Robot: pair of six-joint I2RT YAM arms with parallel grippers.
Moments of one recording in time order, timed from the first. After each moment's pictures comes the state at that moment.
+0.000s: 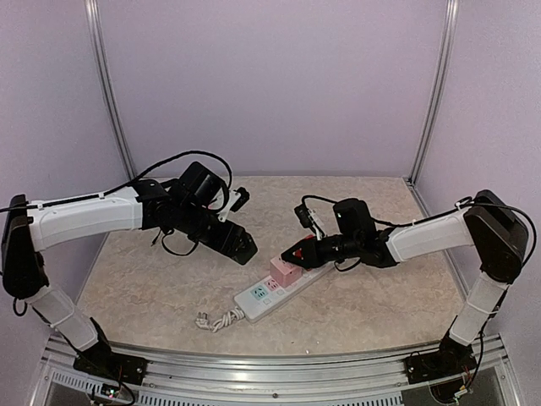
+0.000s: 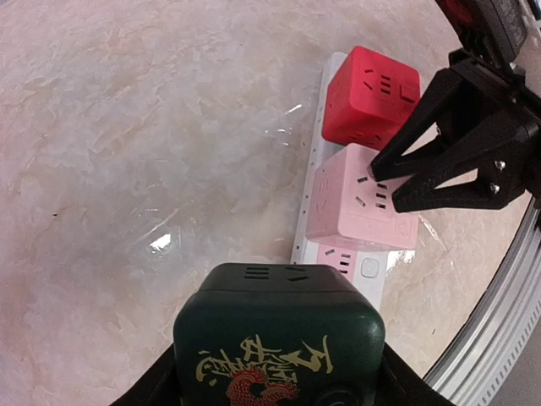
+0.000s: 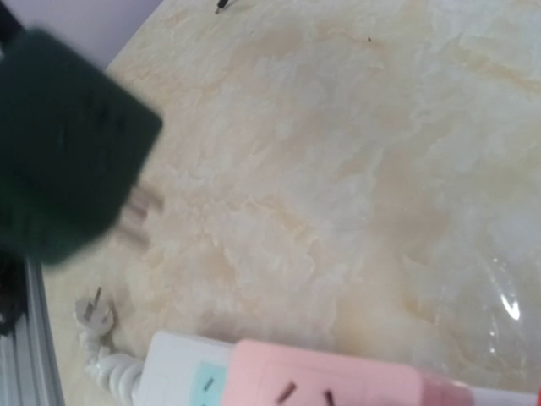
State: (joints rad) left arm -0.82 1.57 1.25 -0.58 0.09 -0.22; right arm 0.75 1.73 0.86 0.36 -0.52 0.40
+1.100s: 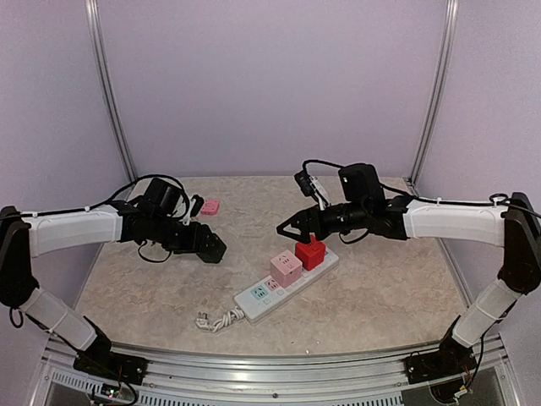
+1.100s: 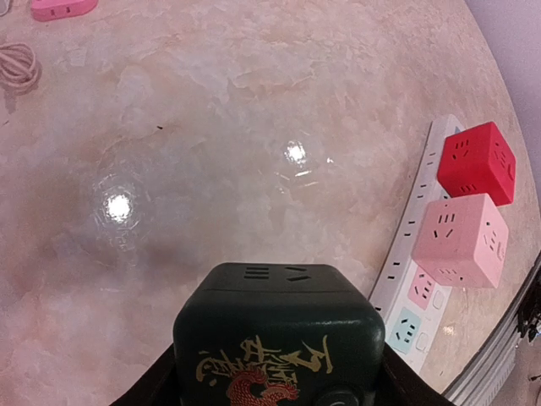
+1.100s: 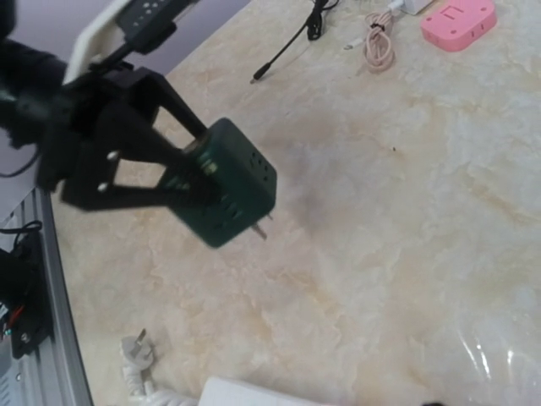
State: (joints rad) left arm -0.54 1.45 0.93 -0.34 0.23 -0.40; right arm 0.74 1.59 1.08 0.04 -0.49 0.29
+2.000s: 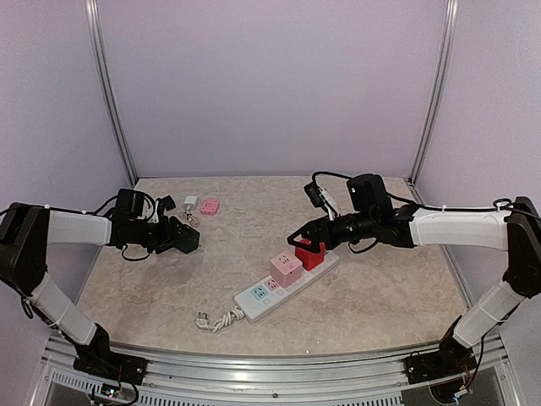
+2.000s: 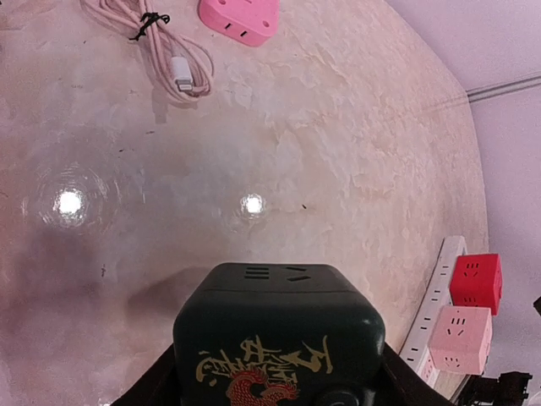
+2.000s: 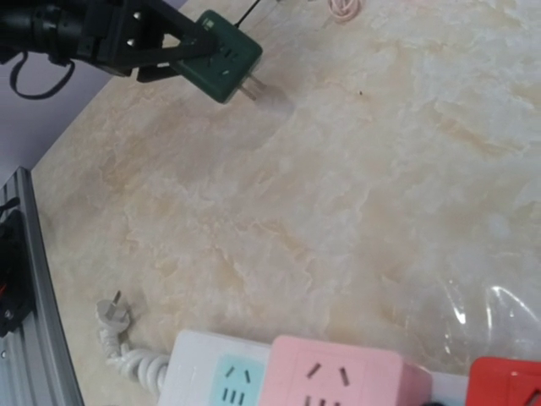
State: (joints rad) left arm -0.17 1.54 0.75 0.01 0.46 -0.52; right arm 0.70 1.54 0.96 0.04 -0.50 0.29
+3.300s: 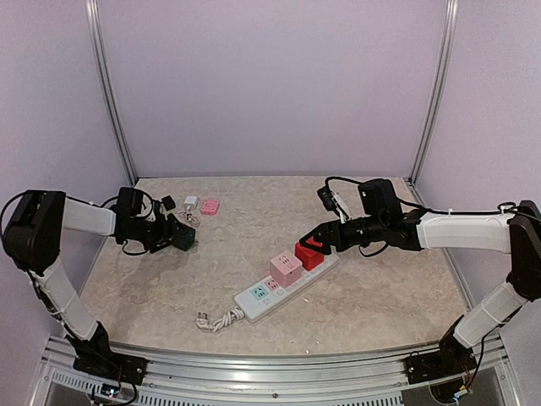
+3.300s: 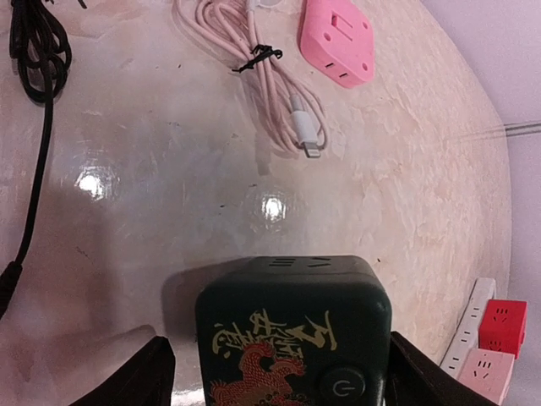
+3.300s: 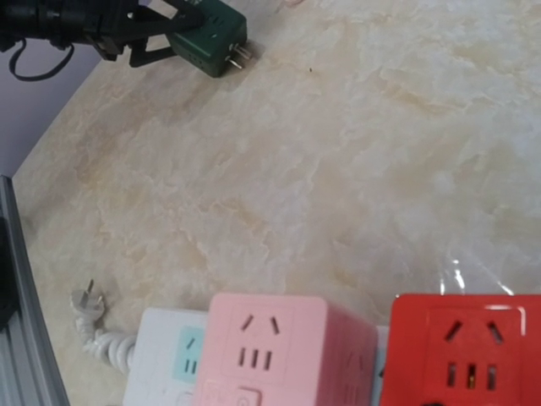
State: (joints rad) left arm -0.09 1.71 0.85 0.01 0.44 -0.51; right arm 0.63 1.50 0.88 0.05 -0.52 0.30
